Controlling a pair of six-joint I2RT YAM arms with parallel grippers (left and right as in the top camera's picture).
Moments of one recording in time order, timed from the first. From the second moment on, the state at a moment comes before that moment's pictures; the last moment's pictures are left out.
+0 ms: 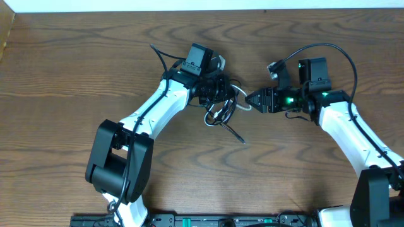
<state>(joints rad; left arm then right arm) -0.44 1.89 1.33 -0.48 0.59 -0.62 0.17 1.58 1.00 -0.41 -0.74 0.16</state>
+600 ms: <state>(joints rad) -0.44 1.89 1.33 -0.65 0.60 -0.48 0.24 1.58 1.00 -0.44 -0.49 0.07</state>
